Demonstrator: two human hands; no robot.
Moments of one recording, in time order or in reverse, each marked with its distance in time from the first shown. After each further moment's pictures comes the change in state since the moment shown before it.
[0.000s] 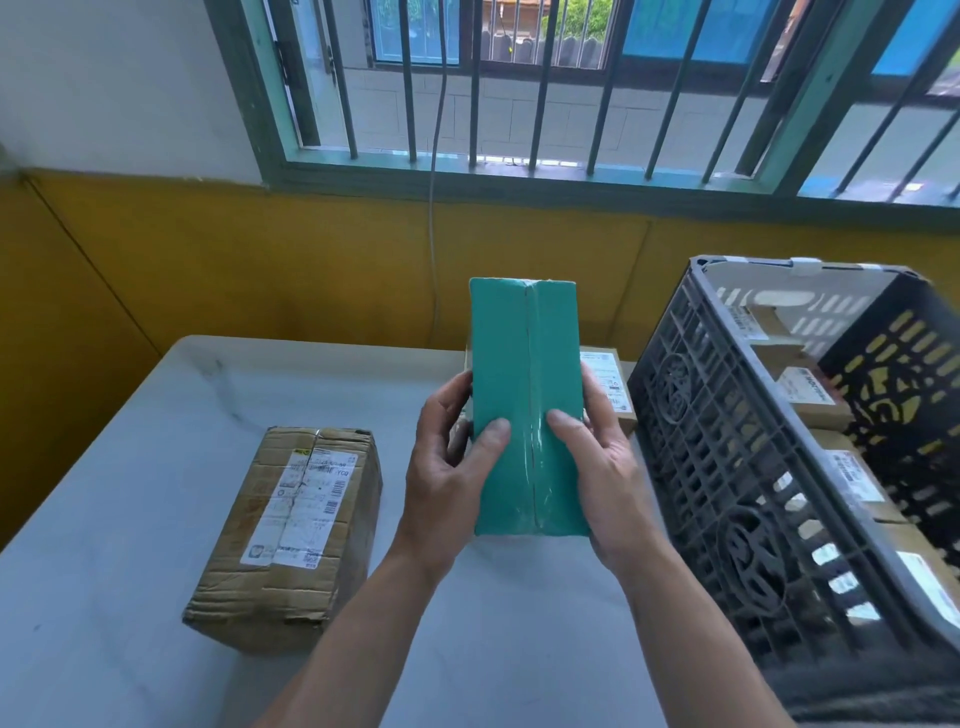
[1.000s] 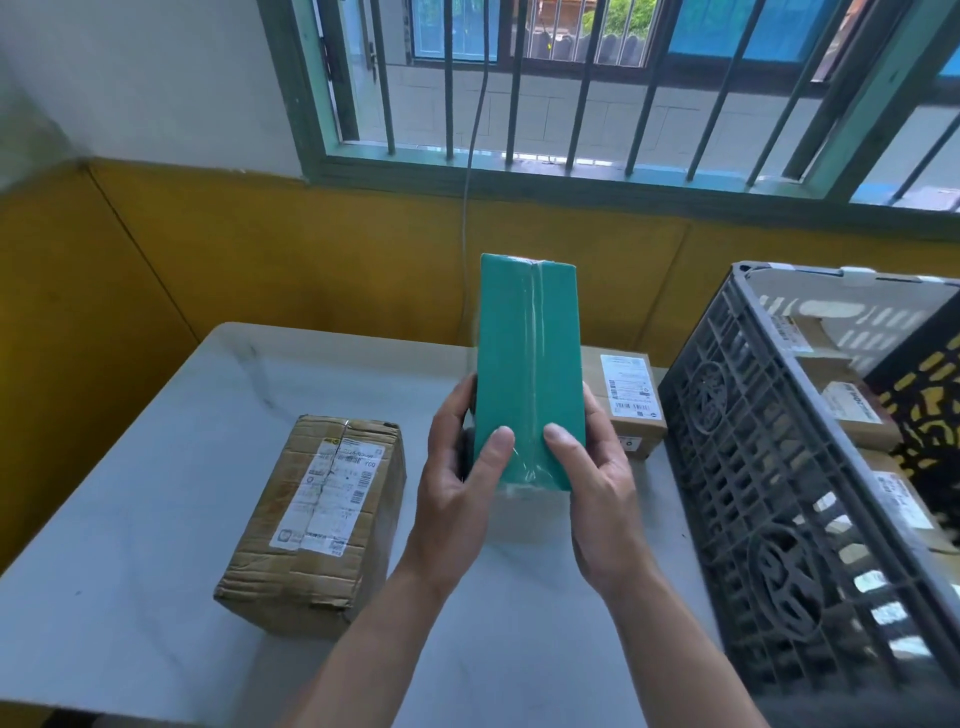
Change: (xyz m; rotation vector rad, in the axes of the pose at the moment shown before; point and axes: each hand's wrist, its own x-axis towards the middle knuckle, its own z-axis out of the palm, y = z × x) left_hand -0.013 0.006 -0.010 0.064 0.043 0.053; right_hand -0.003 0.025 0.022 0.055 -0.032 -0.071
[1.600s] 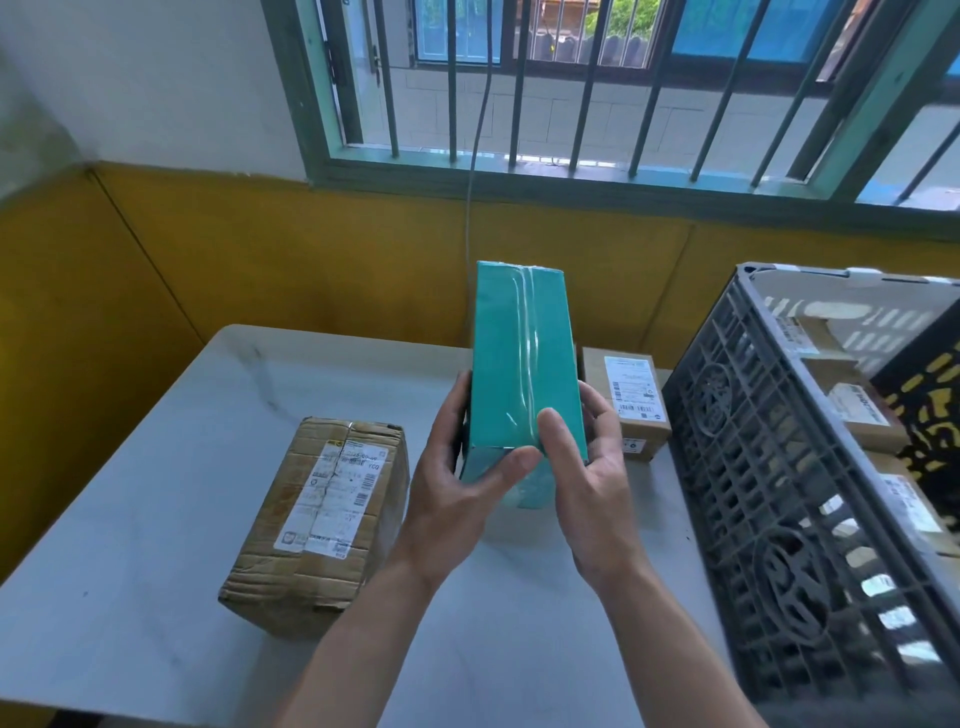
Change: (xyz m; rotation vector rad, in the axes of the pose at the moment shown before) left_hand 0.007 -0.003 -0.012 0.006 -0.059 -0.023; right_hand 0.001 -0.003 0.011 -0.047 0.029 0.000
